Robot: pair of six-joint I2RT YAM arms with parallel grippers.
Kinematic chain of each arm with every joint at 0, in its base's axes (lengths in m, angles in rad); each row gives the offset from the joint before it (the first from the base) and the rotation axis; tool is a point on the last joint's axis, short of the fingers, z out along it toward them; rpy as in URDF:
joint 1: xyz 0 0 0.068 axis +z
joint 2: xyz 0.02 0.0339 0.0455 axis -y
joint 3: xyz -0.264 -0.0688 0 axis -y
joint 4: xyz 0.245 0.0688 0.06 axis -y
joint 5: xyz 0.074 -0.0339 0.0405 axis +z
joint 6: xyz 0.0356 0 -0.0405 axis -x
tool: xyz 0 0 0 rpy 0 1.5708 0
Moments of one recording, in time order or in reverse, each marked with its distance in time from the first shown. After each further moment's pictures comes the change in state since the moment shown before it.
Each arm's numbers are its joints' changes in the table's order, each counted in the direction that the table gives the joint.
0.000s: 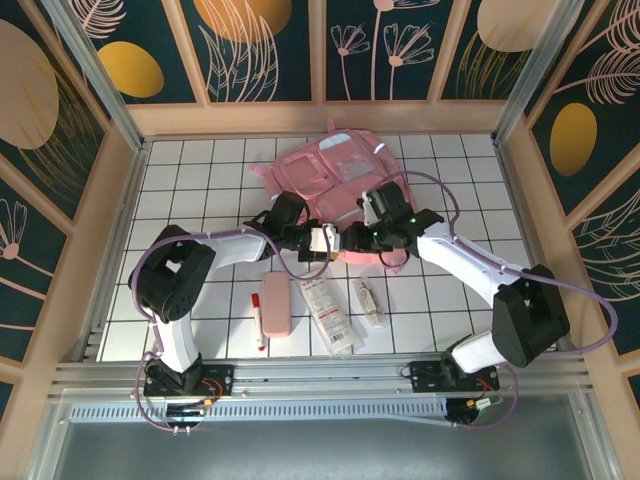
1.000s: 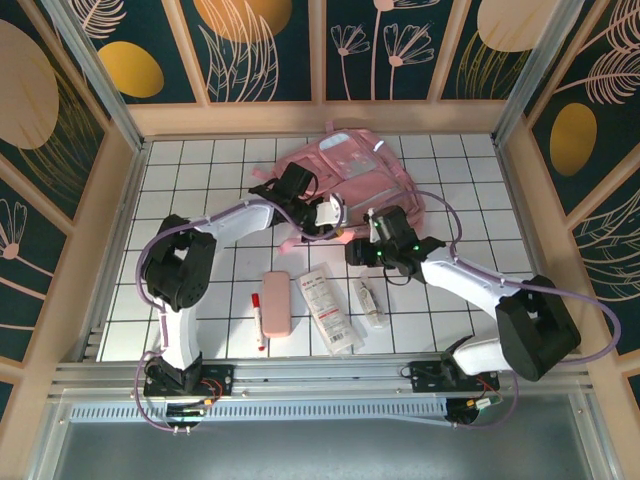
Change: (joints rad) left arm 0.036 -0.116 0.400 -0.492 -0.093 0.092; right arm 0.037 0.085 -0.241 0.269 -0.191 0.003
